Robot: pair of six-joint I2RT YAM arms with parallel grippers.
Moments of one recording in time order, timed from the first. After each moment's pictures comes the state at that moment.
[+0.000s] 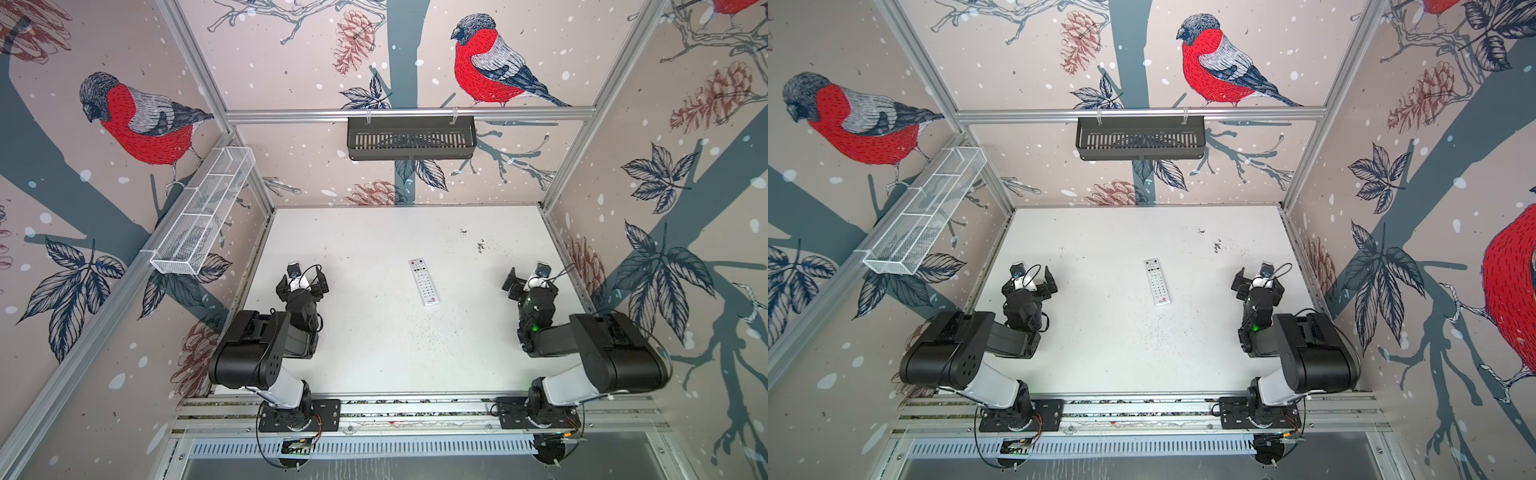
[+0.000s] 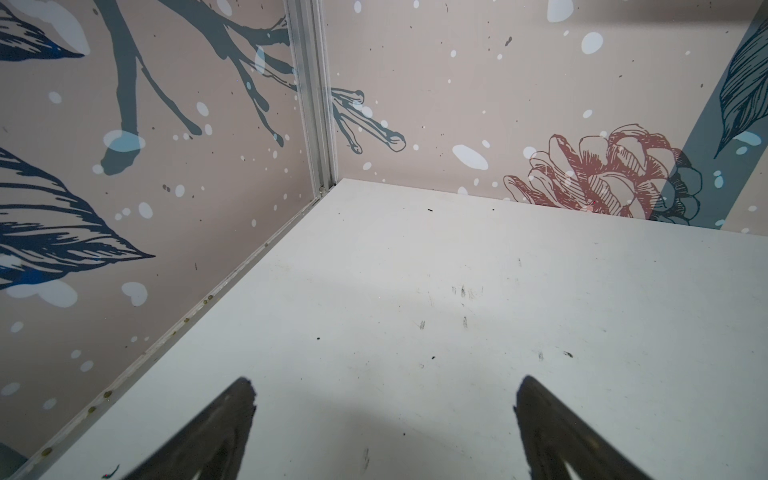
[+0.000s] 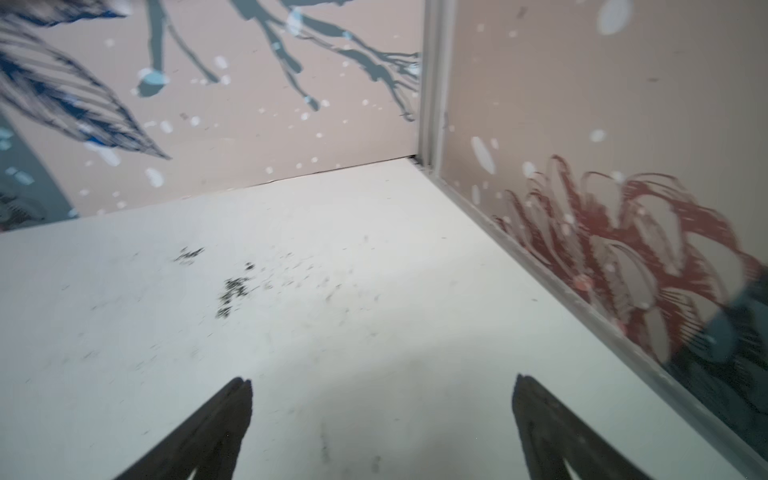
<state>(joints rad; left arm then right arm) -0.06 1.56 0.20 1.23 -0.34 -0.05 0.07 1.52 0.19 1.15 0.29 0.06</state>
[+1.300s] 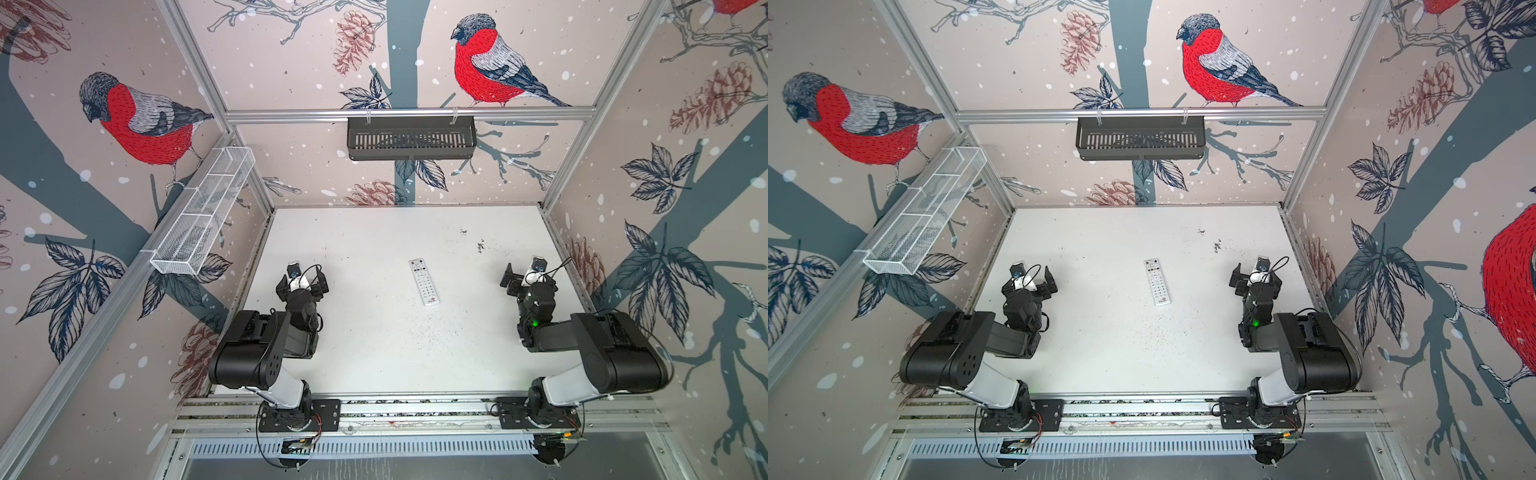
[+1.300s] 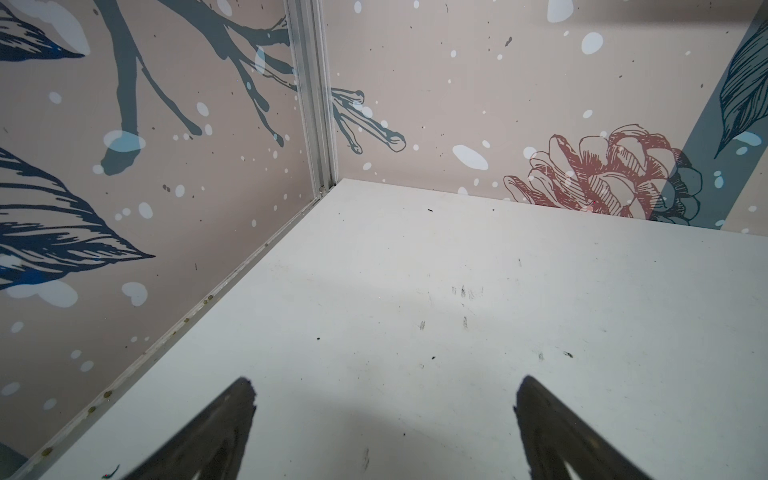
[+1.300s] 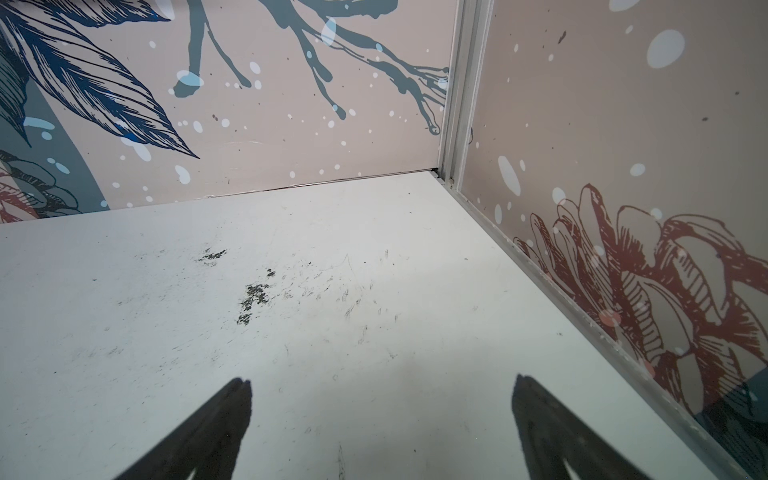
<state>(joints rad) -0.06 1.56 0.20 1.23 -0.34 -0.05 0.04 1.51 0.23 1.12 0.26 0.03</state>
